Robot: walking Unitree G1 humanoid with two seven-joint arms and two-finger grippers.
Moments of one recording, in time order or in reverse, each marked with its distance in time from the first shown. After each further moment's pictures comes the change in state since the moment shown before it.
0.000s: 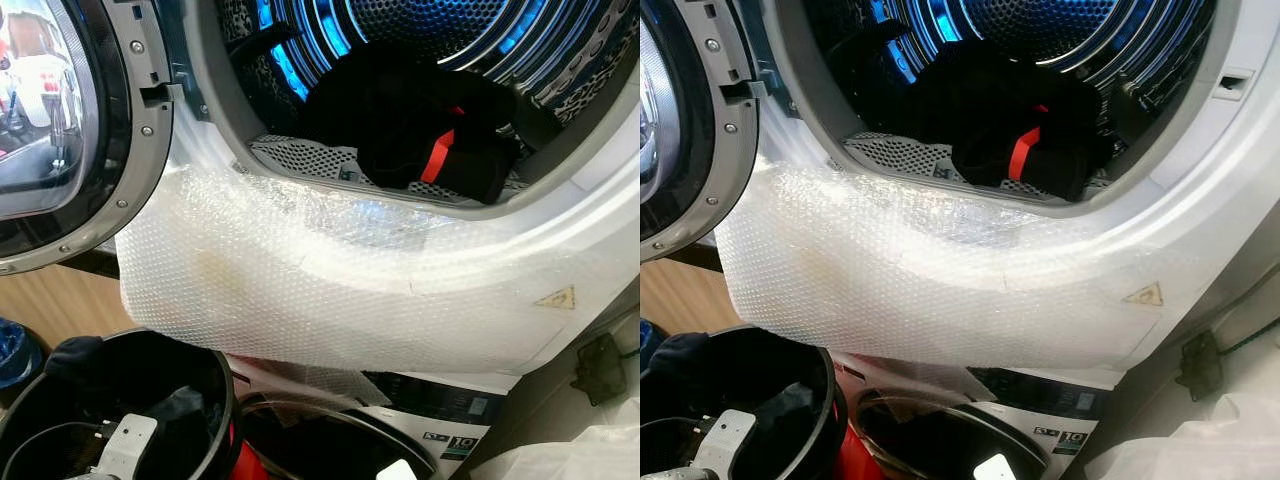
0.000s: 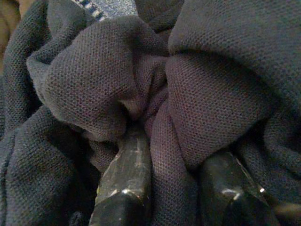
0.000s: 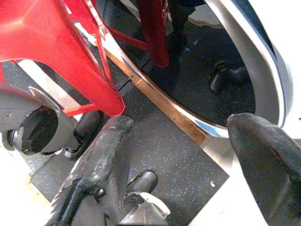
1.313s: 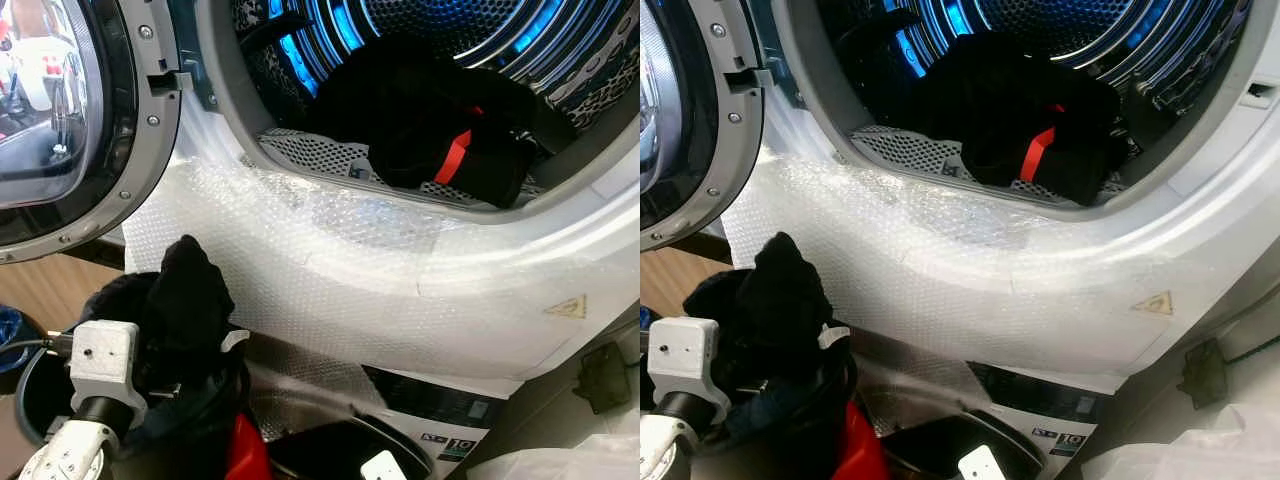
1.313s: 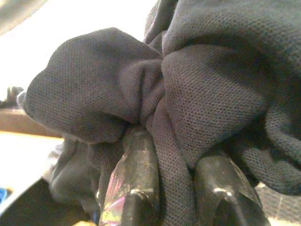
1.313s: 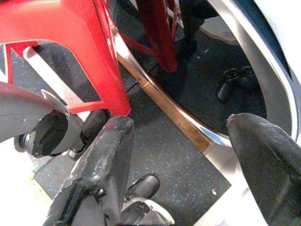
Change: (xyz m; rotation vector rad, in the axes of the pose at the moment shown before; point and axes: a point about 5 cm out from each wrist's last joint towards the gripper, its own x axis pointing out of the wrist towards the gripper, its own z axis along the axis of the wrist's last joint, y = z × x) left arm -0.133 -0.032 0.102 0.016 -1.042 0.132; right arm 0.005 0.011 0.015 -0.010 -0.023 0.031
